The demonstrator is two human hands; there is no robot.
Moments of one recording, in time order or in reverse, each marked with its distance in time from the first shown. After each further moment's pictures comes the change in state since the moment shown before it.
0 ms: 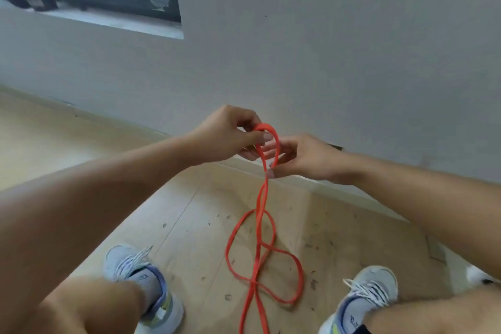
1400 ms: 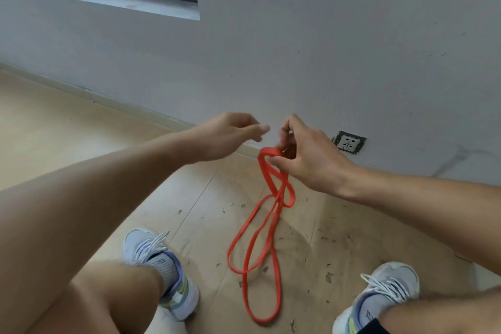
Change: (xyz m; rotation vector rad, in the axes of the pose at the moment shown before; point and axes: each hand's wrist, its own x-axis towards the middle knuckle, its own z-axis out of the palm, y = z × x) left_hand -0.015 -0.027 -0.021 0.274 -0.086 -0.186; right_hand 0.007 -0.010 0.046 -0.338 0.340 -0.174
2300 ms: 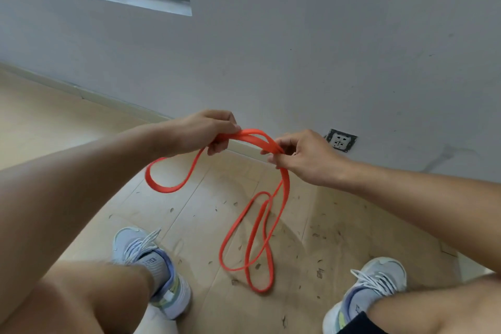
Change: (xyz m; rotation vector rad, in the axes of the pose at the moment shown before) left_hand -0.002 -0.012 -0.017 -0.170 -0.096 -0.002; right_hand 0.007 0.024 0.002 0.133 -0.115 0.096
